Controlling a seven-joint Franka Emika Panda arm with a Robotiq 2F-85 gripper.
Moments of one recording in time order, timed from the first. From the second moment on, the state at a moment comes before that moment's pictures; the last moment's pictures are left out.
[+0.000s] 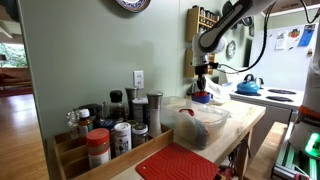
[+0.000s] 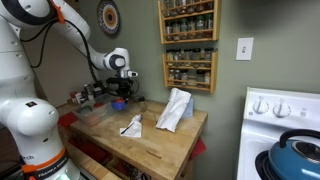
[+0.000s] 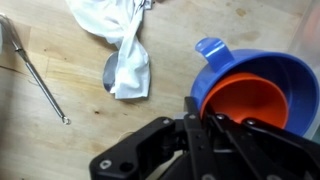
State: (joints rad) arm 0.07 0.00 0.07 -2.37 0.02 2.26 -0.20
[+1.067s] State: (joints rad) arm 0.03 0.10 0.03 -2.56 0.03 2.75 -0.10
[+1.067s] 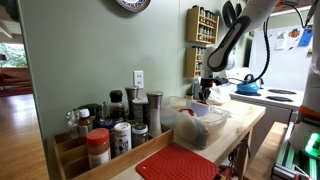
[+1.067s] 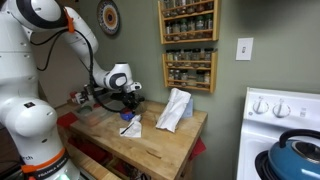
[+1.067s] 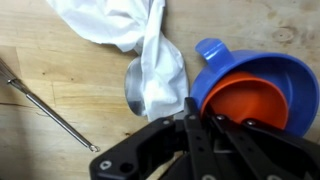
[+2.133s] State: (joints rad) arm 0.05 -0.01 0.06 -2.54 0.07 2.60 -0.09
